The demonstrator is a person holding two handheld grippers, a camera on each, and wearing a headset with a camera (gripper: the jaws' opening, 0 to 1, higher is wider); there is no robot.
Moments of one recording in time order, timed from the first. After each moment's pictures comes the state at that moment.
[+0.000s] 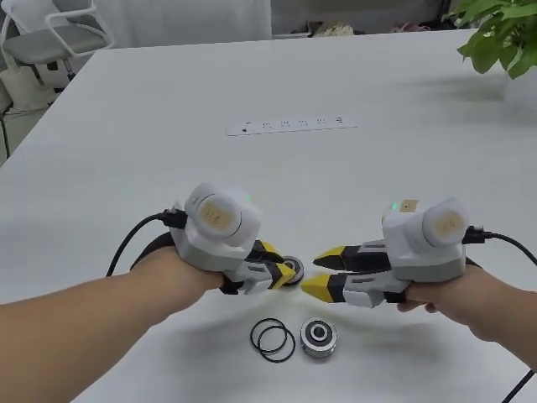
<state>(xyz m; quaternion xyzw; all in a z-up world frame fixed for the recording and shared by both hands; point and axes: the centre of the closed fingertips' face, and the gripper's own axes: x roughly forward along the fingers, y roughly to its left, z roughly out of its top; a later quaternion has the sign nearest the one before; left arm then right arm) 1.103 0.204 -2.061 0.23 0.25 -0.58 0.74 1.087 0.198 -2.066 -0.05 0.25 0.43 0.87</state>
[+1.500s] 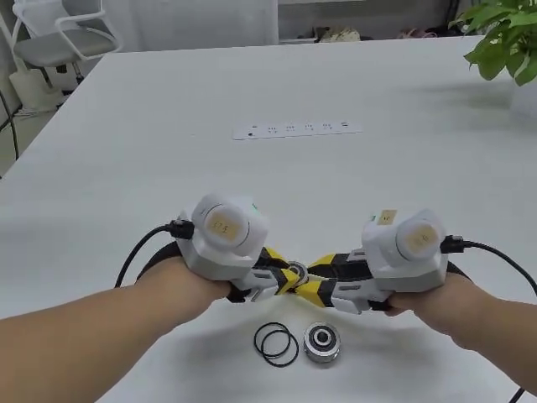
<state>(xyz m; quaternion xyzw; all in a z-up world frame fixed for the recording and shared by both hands) 1.102 0.206 -2.062 0.22 0.25 -0.57 0.75 1.092 0.205 -2.076 -0.09 0.26 0.41 0.87</state>
